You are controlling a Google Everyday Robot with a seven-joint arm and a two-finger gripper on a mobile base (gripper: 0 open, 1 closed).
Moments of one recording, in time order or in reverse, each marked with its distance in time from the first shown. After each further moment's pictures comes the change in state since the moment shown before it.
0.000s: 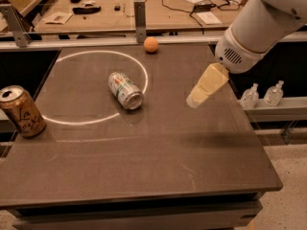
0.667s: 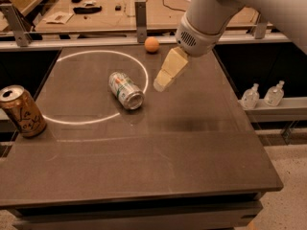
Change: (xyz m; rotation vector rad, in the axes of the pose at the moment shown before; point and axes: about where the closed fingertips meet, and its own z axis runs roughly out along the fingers) arm -0.077 0.010 0.026 -0.020 0.035 0.023
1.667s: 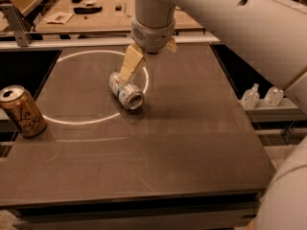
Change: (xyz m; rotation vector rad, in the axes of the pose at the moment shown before) arm -0.076 0.032 0.039 0.023 0.128 0.046
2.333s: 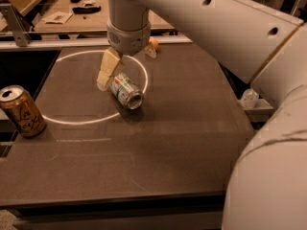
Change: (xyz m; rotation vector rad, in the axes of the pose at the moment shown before) arm -0.029 0.043 0.013 -0.058 0.033 -0.029
